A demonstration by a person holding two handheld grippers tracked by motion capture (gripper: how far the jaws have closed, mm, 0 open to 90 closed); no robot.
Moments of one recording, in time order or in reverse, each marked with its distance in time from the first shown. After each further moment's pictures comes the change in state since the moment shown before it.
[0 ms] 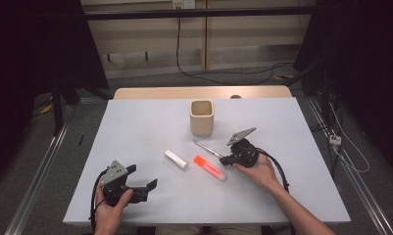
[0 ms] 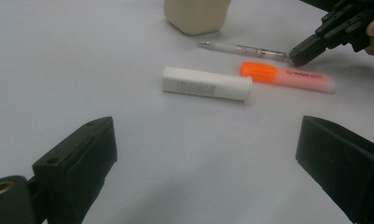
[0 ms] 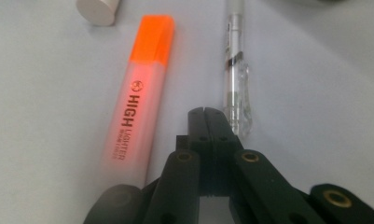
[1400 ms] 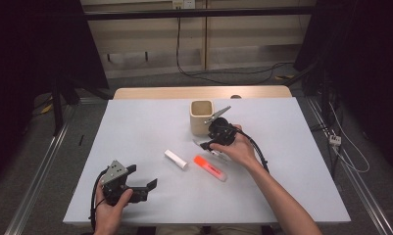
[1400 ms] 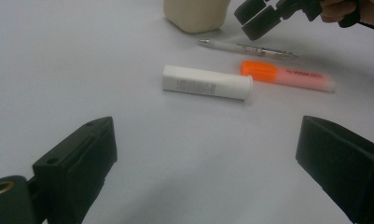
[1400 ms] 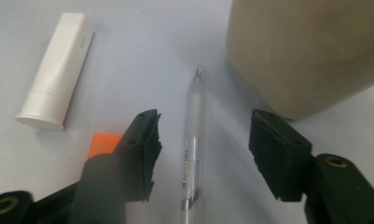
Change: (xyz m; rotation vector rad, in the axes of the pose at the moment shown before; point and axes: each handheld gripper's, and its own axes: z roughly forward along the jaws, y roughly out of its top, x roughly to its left) left arm 0.002 0.000 0.001 0.013 -0.008 -0.005; right arm -0.013 0.080 0.038 0.063 -0.098 -0.024
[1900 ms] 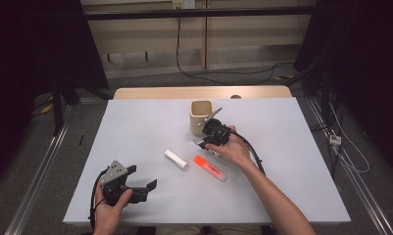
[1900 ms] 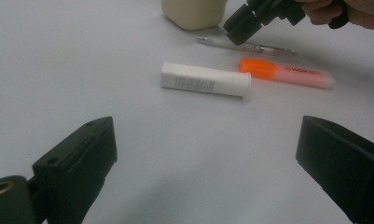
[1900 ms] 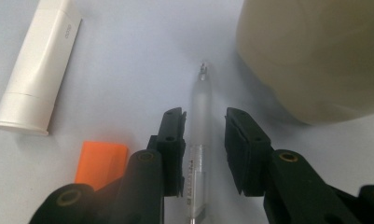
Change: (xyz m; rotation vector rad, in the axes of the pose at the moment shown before) left arm 0.000 0.000 0.000 0.003 -0.007 -0.001; right arm 0.005 0.008 0.016 0.075 -0.013 0.006
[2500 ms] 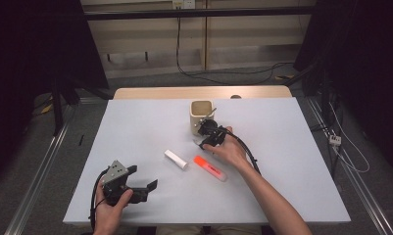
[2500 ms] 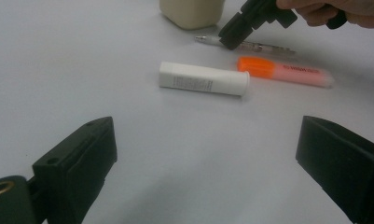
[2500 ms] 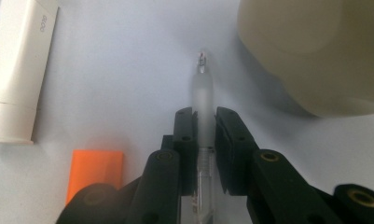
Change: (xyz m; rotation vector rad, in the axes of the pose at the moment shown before) left arm 0.000 0.000 0.000 0.009 -0.004 0.005; right arm 0.005 0.006 0.010 0.072 -0.039 0.049
